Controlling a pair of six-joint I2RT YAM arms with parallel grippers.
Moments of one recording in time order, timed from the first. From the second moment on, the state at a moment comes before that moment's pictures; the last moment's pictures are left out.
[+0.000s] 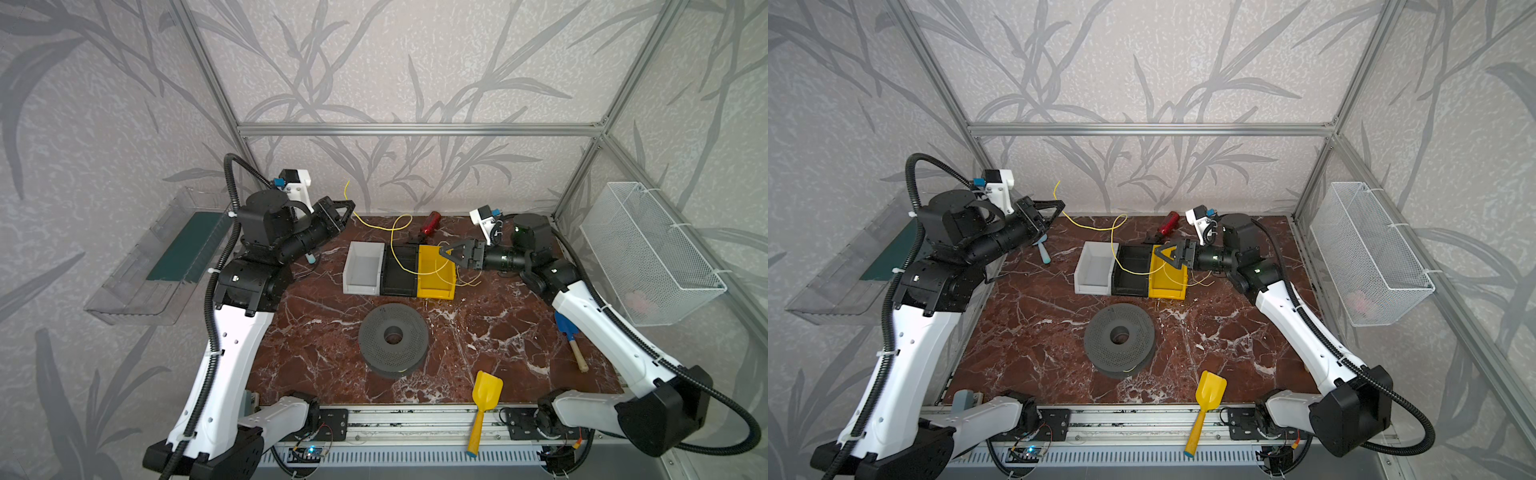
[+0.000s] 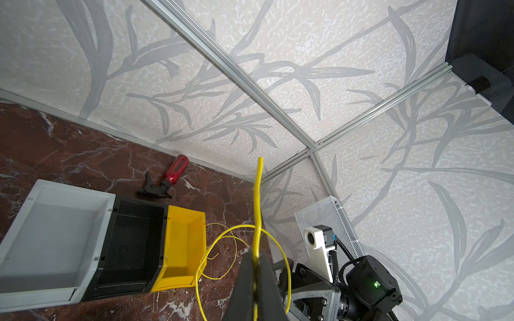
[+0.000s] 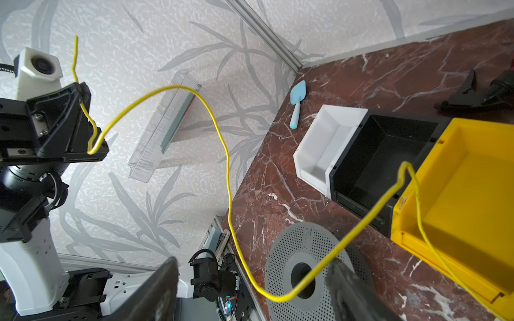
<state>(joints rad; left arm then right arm) -0.22 1.15 1.60 -0.62 0.35 -0.81 0.40 1.28 1.19 -0.27 -0.76 0.65</state>
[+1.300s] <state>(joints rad) -0.22 1.10 1.68 -0.75 -0.02 -0.75 0.16 1.03 0.81 -0.24 -0.47 0.78</state>
